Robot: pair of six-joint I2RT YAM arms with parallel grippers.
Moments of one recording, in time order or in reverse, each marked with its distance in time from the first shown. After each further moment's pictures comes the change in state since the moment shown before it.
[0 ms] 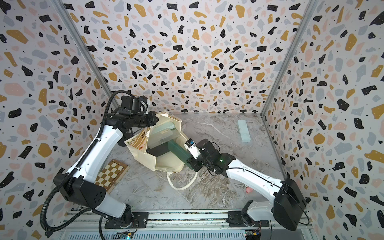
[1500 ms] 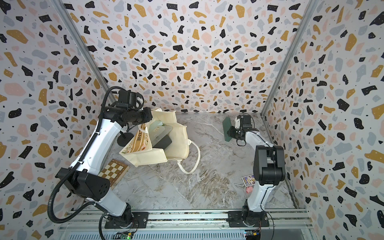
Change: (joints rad) left arm 0.057 0.078 0.138 -0.126 -0.030 0.008; right arm -0.836 0.592 0.371 0.034 -0.196 0.187
